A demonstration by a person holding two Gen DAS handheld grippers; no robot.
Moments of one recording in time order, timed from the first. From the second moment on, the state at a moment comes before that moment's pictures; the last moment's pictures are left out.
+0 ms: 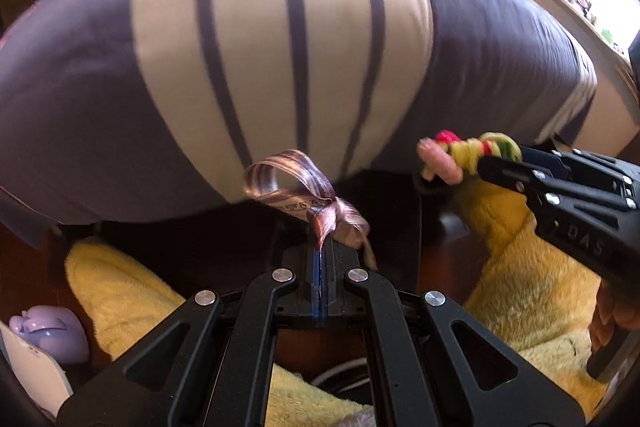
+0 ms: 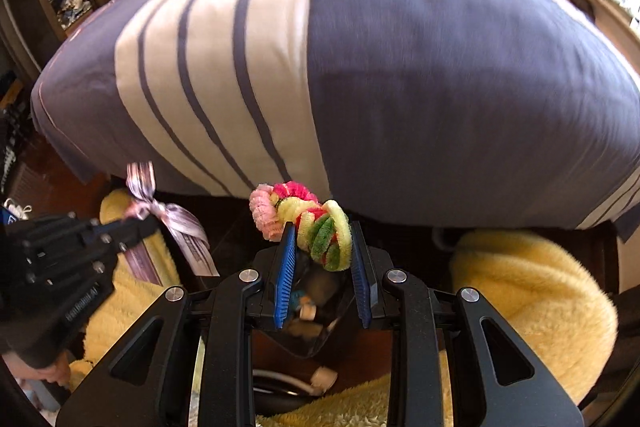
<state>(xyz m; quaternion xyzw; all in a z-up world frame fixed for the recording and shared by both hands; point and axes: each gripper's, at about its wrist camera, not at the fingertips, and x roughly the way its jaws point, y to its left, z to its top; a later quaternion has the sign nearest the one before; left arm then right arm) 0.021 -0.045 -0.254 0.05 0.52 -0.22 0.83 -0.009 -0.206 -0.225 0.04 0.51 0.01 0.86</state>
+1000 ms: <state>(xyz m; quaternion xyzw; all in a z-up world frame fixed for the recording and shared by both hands) 0.035 -0.034 -0.245 0.03 0.52 -0.22 0.82 0.006 -0.235 -0.219 0.09 0.49 -0.01 0.87</state>
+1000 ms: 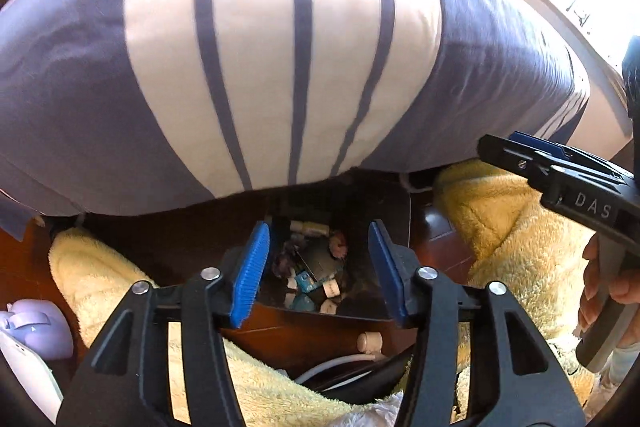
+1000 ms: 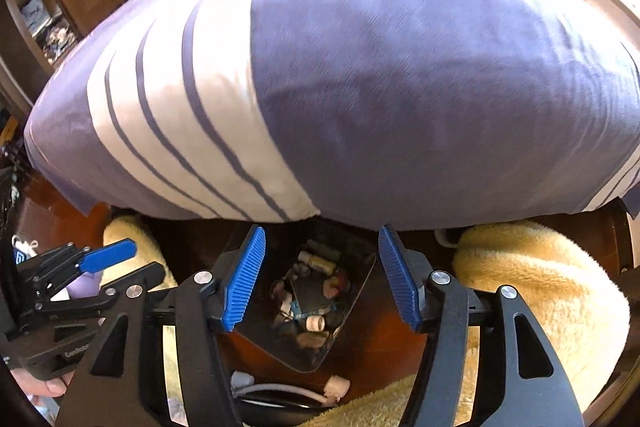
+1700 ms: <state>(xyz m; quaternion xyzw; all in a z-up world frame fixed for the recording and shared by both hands) 0.135 -0.003 -0.129 0.05 0.41 -0.13 0.90 0.084 -0.269 -0.115 0.06 0.39 -0.03 0.92</state>
